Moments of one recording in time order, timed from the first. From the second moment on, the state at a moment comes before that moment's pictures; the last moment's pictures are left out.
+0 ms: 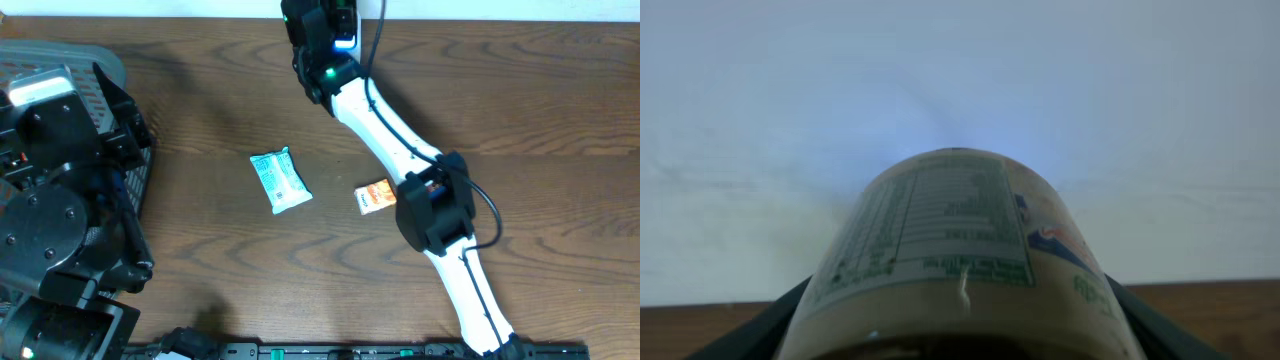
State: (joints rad) left arm -0.36 0.89 1.41 -0.47 -0.79 0.14; right arm 0.58 2.53 2.31 -0.04 0.77 0.04
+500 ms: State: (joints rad) left arm -0.36 0.93 1.41 -0.47 -0.79 0.14; right arm 0.50 2.70 2.31 0.07 0.66 -0.01
